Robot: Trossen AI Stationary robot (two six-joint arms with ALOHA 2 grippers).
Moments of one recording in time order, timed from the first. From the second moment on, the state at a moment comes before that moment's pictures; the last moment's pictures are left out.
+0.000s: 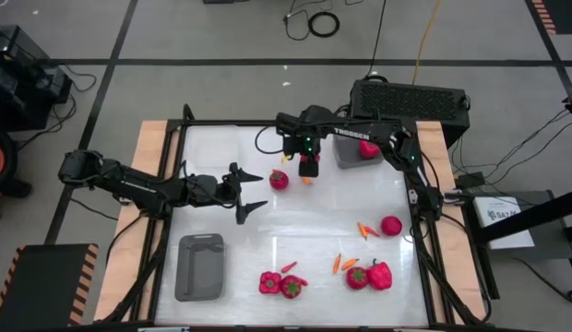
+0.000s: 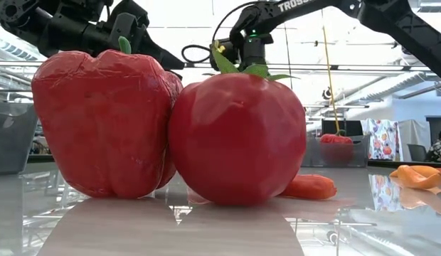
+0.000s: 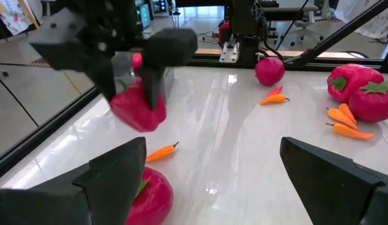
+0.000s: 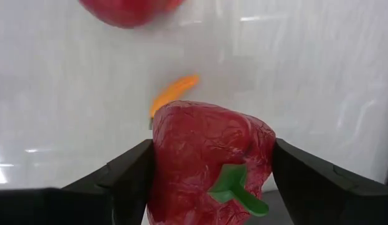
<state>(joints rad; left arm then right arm) -0.06 1.20 0.40 0.59 -0.24 -0.01 -0.39 2.20 2.03 -1.38 -0.03 -0.28</state>
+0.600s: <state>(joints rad) -0.06 1.20 0.40 0.58 -0.24 0.01 -0.65 1.88 1.93 -1.37 0.04 -0.13</state>
